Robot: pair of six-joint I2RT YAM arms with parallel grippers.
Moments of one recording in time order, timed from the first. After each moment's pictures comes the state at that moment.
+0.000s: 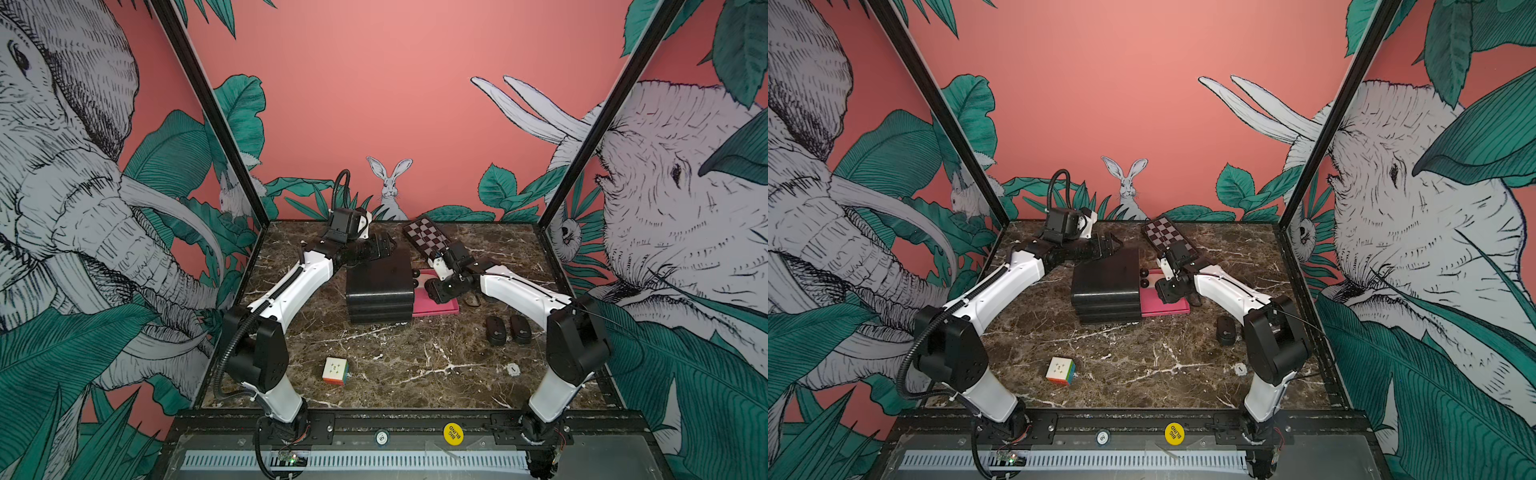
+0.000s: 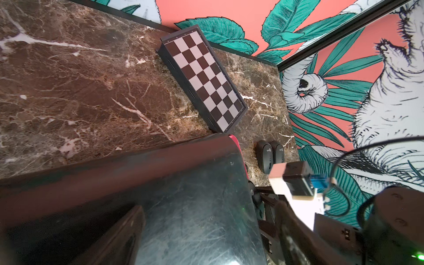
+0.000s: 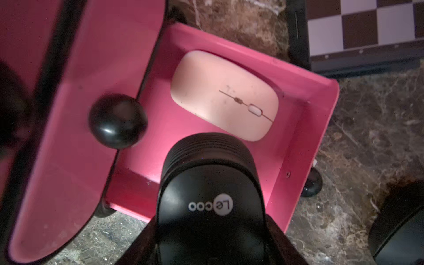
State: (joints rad) left arm -0.42 1.66 1.45 -0.48 0.37 -0.52; right arm 0.53 1.74 1.28 -0.67 -0.07 0.08
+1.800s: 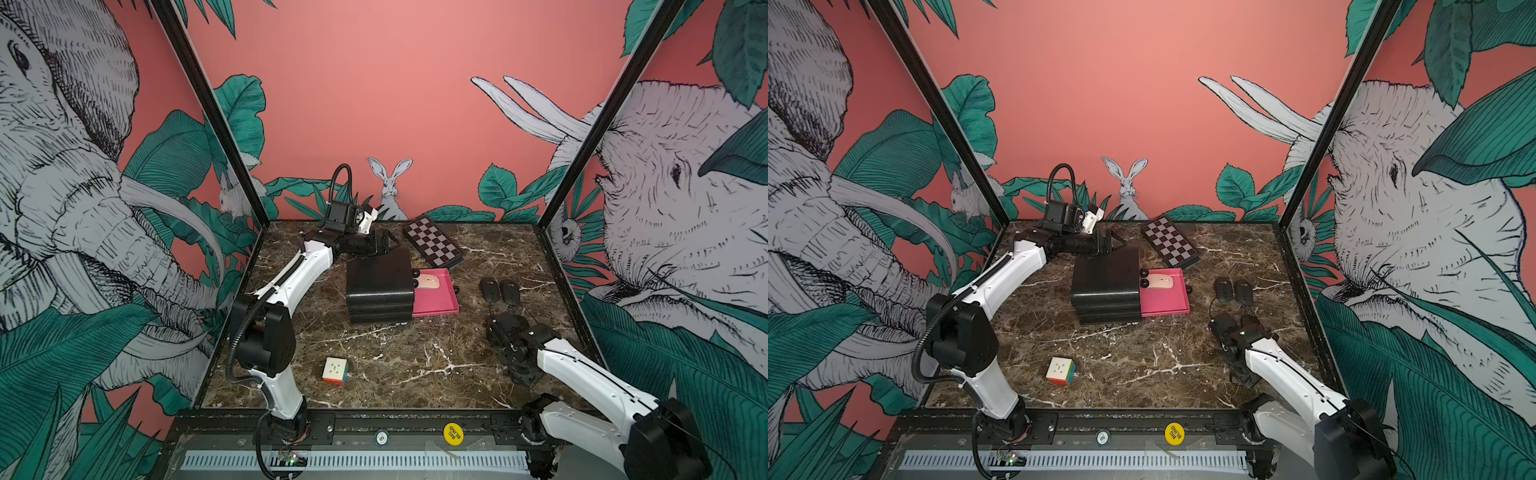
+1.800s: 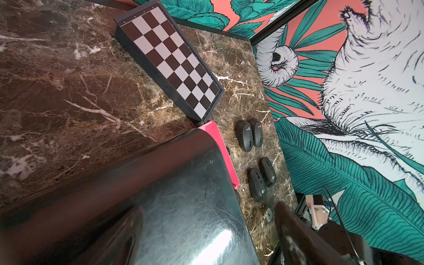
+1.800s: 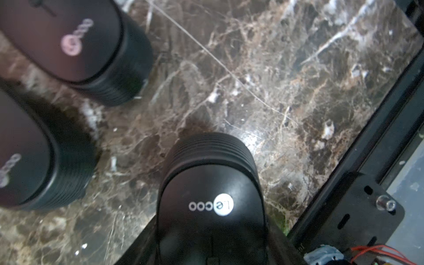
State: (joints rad) left arm -0.36 1.76 1.57 -0.57 0.59 -0.40; right arm 0.43 1.05 0.55 -1.09 0.37 1.39
